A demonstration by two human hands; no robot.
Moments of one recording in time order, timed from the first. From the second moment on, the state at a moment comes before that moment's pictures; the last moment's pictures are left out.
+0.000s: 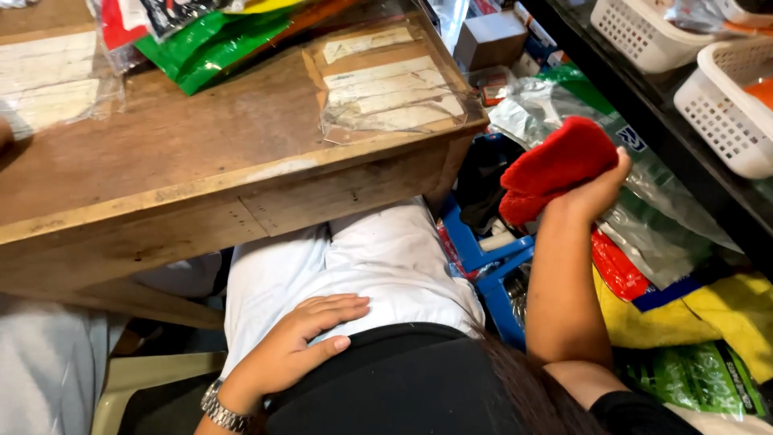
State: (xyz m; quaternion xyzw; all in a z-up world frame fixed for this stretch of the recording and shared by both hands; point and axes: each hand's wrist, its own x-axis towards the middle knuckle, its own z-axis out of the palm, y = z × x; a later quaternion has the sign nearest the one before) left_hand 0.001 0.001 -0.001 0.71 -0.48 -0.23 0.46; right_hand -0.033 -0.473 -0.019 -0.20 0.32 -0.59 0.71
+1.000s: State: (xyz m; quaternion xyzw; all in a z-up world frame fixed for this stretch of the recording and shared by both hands) left_hand 0.207 -0.043 0.114 0.76 -0.44 0.26 0.39; right_hand 0.006 -0.349 0.067 -0.65 -0.10 -0.72 0.20
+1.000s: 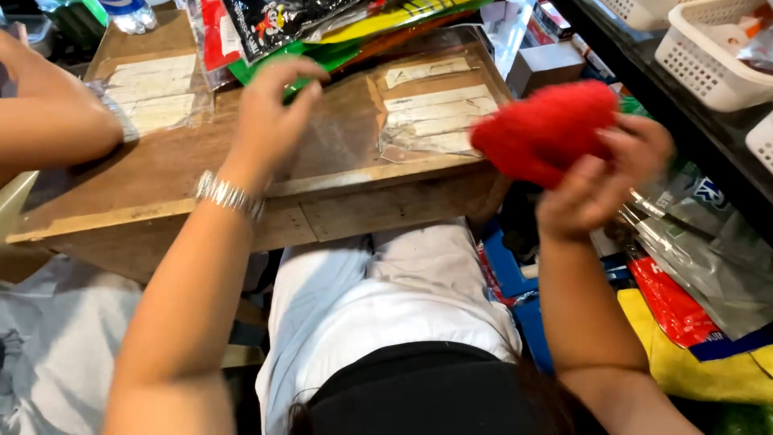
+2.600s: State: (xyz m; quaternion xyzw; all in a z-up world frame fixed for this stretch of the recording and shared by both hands) left_hand 0.044 0.017 0.102 0.76 -0.60 0.04 0.25; right_hand 0.091 -0.329 0.089 -0.86 -0.31 -0.35 -0.21
